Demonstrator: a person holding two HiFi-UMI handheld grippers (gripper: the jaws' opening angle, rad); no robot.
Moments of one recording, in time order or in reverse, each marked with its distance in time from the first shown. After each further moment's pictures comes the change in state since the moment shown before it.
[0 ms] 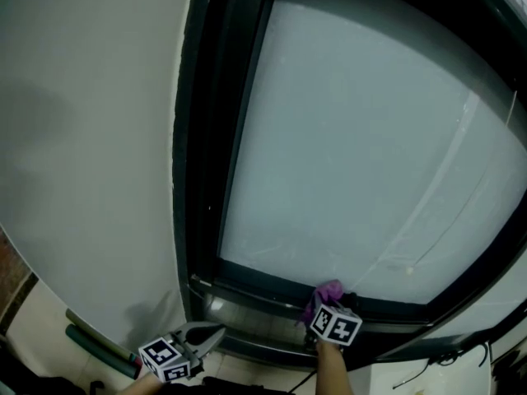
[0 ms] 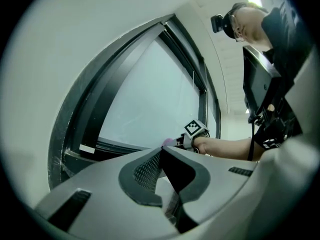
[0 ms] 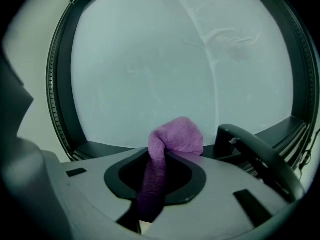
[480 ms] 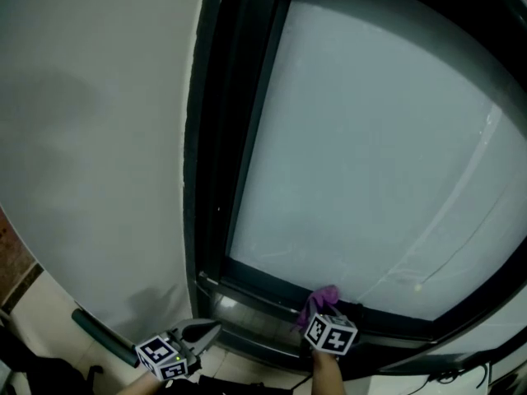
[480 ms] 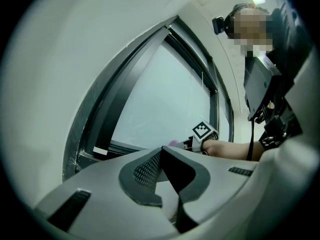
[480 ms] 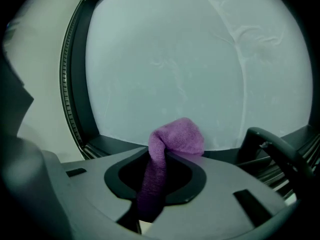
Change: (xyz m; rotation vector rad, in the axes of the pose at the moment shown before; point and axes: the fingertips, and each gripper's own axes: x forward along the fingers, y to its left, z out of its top) left arm -0.008 0.011 0.010 -0.016 -0.042 0.140; right arm 0.006 0.035 -0.001 -0.090 0.035 0.117
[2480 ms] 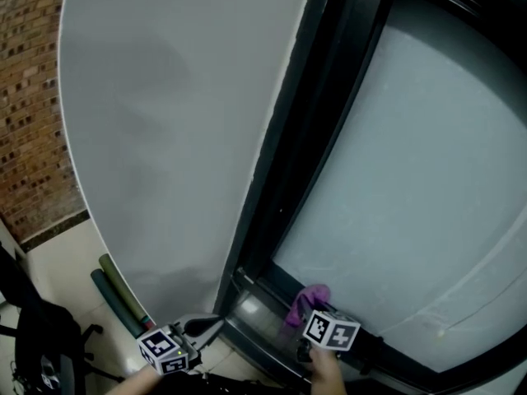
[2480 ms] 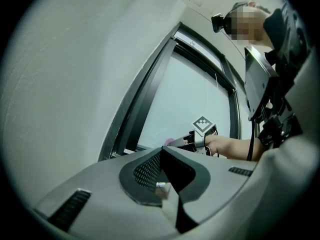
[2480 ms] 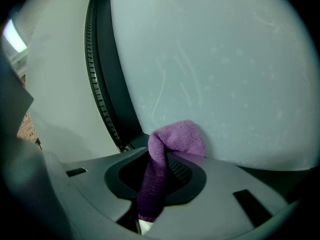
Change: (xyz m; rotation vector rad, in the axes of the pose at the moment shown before) left arm -0.044 0.012 0.005 -0.002 -0.089 0.292; right arm 0.043 0.126 0.010 -0.139 0.142 0.431
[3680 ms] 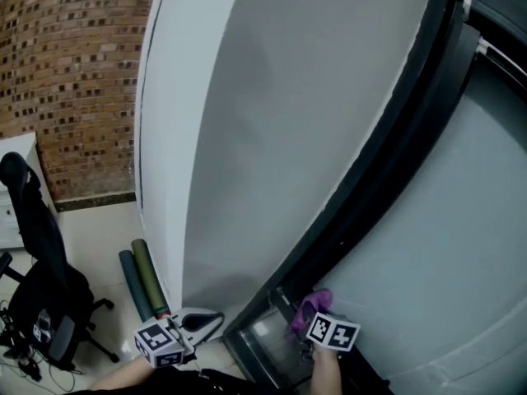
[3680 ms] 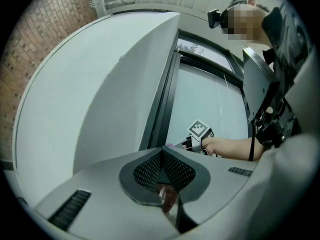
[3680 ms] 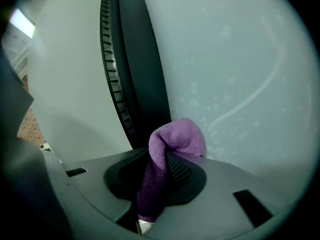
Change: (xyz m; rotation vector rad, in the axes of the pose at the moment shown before) left arm -0.058 0.037 0.031 0.077 -0.088 0.251; right arm 0.076 0.063 0.021 -0.205 0.119 0.147
